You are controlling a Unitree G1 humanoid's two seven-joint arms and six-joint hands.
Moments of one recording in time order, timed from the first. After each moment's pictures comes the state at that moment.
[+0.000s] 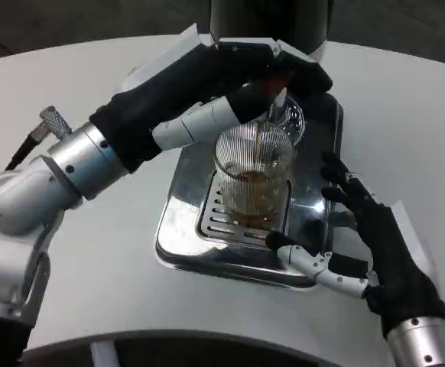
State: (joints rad) left arm -0.76 0.44 -0.02 0.23 -0.14 -0.37 -0.70; right arm -0.04 -0.01 0.13 -0.36 -0.44 0.15 -0.03
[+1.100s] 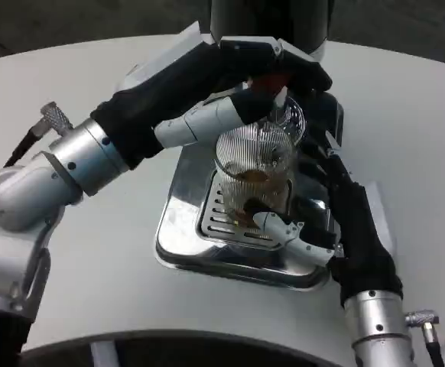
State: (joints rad) left arm -0.78 0.45 -0.03 0.26 -0.11 -0.40 -0.68; right arm -0.23 0.05 0.14 -0.02 -0.36 -0.06 -0.22
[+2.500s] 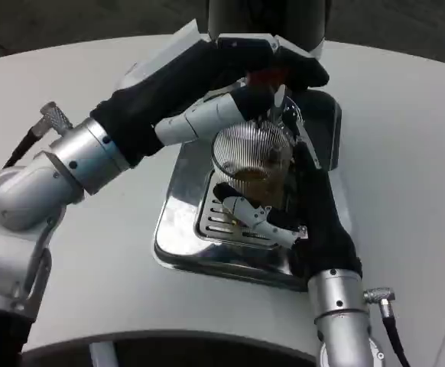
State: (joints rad) left arm -0.79 0.45 -0.04 0.27 -0.10 -0.40 -0.65; right arm -0.42 0.08 0.16 0.28 -0.33 -0.19 -0.31
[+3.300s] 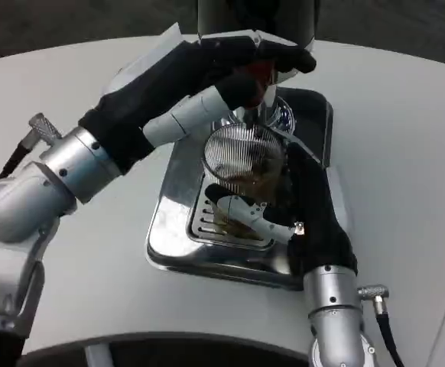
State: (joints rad) left arm -0.72 0.45 -0.01 0.17 -0.14 -0.29 -0.61; right arm -0.45 0.09 0.17 0.33 -0.34 -0.20 -0.37
